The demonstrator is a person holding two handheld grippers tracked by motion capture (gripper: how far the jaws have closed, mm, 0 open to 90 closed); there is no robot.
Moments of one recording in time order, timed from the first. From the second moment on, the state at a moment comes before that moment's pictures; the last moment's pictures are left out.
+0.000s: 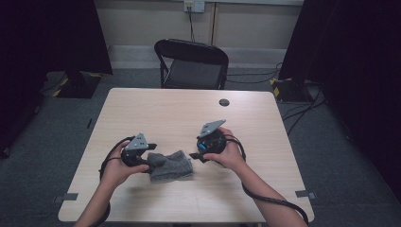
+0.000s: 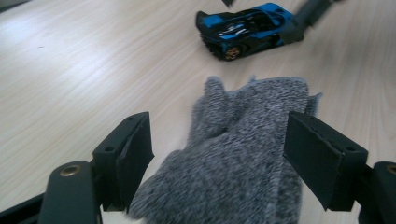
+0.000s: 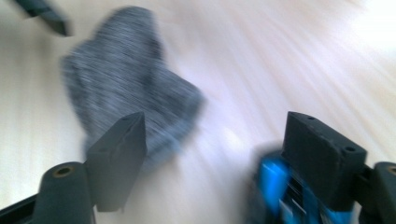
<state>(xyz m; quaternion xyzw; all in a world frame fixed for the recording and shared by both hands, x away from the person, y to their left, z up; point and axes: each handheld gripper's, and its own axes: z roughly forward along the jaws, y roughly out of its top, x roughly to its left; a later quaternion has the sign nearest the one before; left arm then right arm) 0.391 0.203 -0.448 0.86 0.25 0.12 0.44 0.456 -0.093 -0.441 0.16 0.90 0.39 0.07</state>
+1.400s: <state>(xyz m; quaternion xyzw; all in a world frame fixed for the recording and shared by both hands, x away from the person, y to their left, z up) 0.395 0.183 -0.476 0.87 0.24 0.09 0.42 0.488 -0.109 -0.497 0.27 0.89 0.34 0.10</state>
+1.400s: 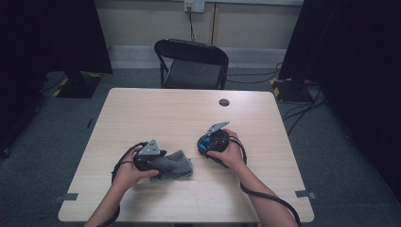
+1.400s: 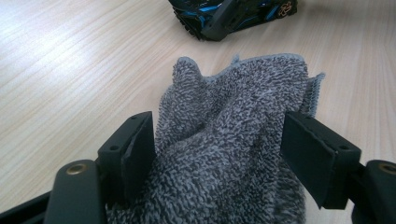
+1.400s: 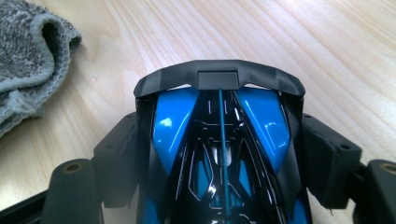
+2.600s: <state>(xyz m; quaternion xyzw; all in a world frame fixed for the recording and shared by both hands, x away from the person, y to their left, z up) 0.414 0.176 -0.460 0.86 0.29 0.10 0.40 0.482 -0.127 -0.461 0.28 0.87 0.39 0.08</state>
